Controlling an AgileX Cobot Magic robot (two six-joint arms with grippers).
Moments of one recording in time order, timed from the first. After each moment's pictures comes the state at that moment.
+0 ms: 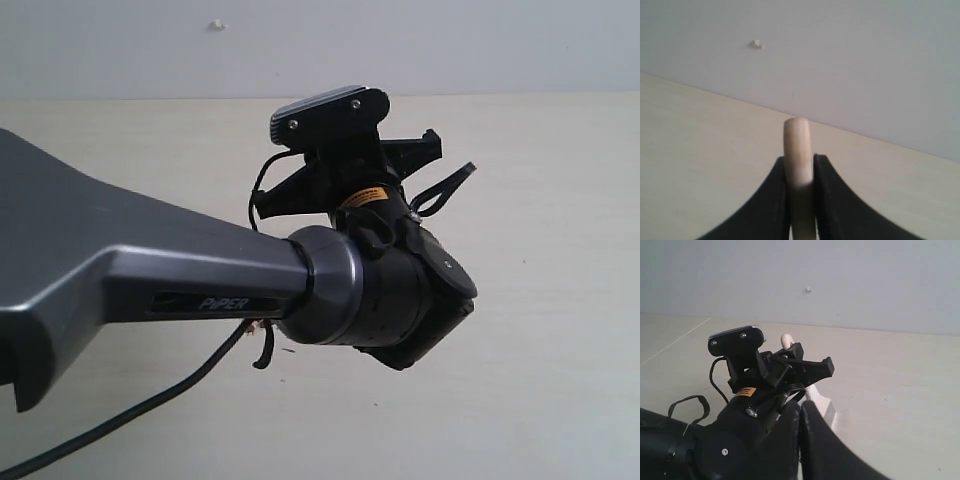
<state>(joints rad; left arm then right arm) -1.29 2.27 -1.47 -1.55 -1.26 0.65 0.66 0.41 -0.45 -0.23 0.41 0.49</state>
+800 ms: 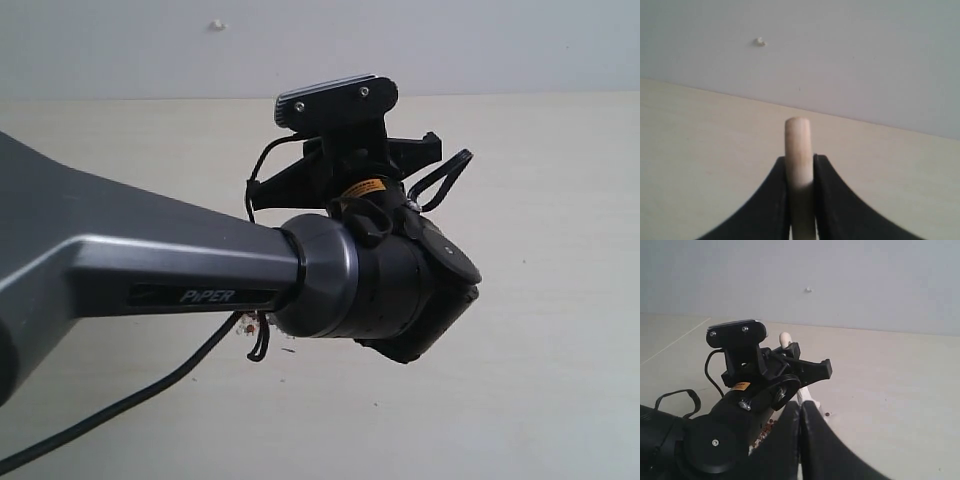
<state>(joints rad) -1.30 2.24 -1.47 -1.60 -1.25 0.79 0.66 0.41 -0.45 -0.23 0.41 0.49</state>
